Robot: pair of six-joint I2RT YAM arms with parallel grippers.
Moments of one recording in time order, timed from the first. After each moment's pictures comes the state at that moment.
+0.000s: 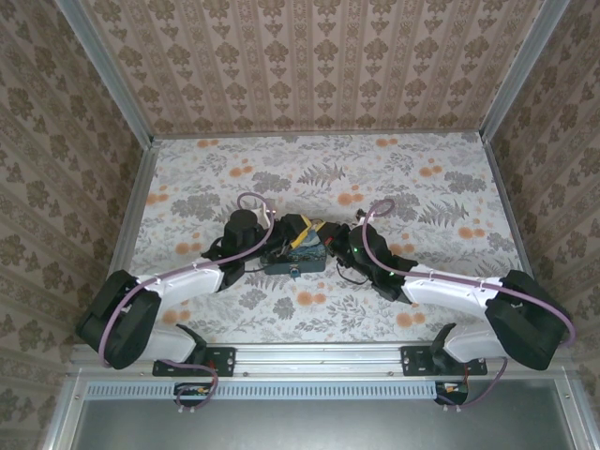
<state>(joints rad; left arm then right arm) -0.68 1.35 0.55 0.52 0.43 -1.34 0.81 1.33 0.59 0.44 0.17 1.42</state>
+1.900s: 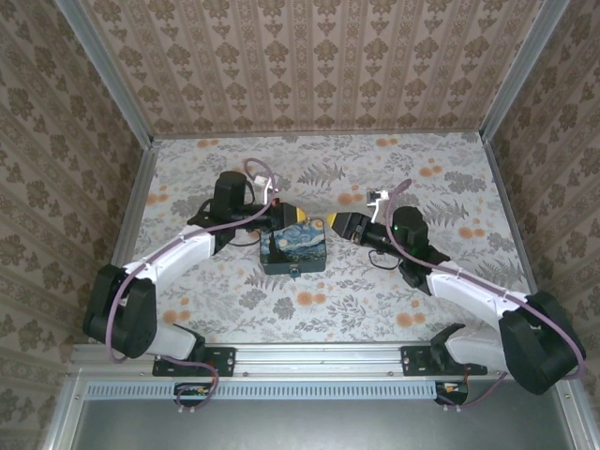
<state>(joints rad) -0.49 1.42 0.88 0.03 0.89 -0.71 0.48 1.21 0.53 0.53 -0.47 0.90</state>
